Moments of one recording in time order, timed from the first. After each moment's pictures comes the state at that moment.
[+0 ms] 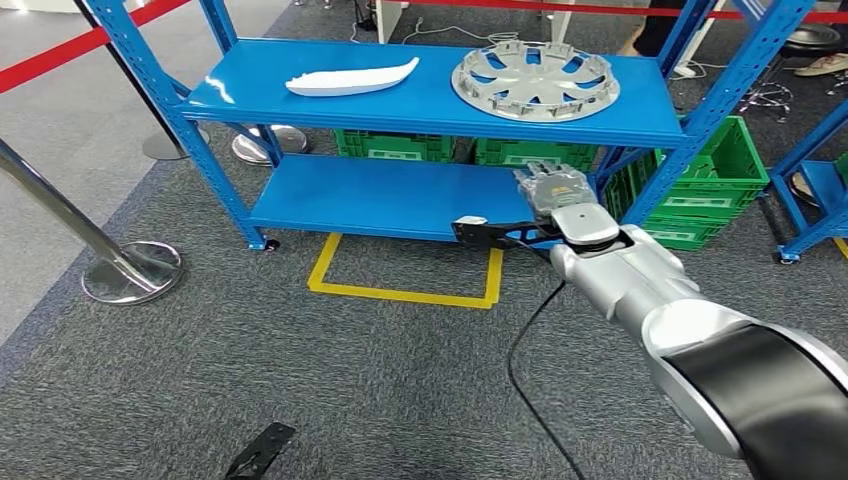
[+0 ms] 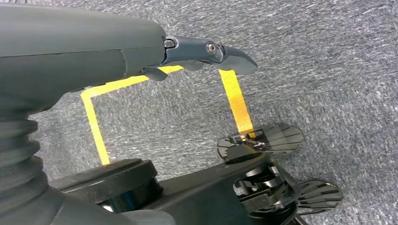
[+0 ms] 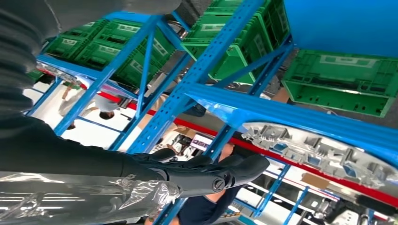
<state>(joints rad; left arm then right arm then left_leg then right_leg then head) -0.17 -0.16 0.42 -0.22 -0.91 0.10 -0.05 -1.05 0.05 0.50 -0.27 1.36 -0.04 0.06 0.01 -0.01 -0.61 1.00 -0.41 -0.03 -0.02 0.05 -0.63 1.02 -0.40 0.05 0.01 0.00</state>
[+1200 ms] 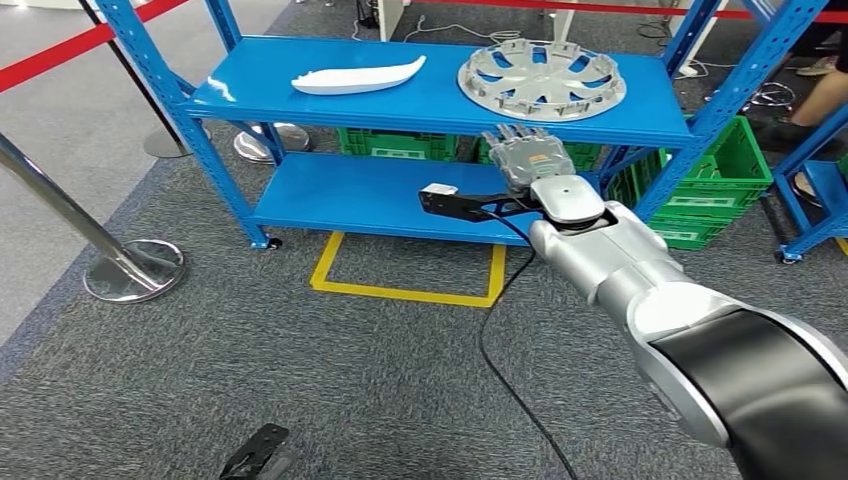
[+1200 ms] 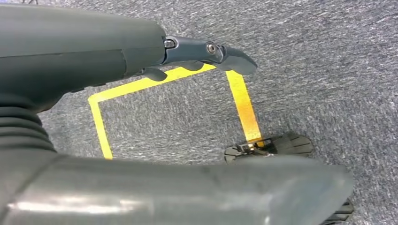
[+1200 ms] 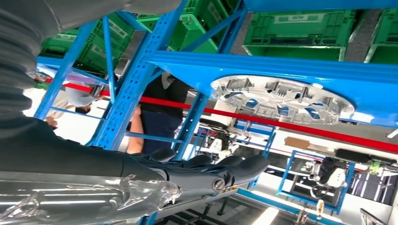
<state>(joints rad) -0.17 -0.15 0.44 -0.22 -0.93 0.11 -0.05 -1.11 0.12 0.46 -0.29 1.35 -0.13 0.02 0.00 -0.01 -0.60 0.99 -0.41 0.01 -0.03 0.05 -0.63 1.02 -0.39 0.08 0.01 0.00</state>
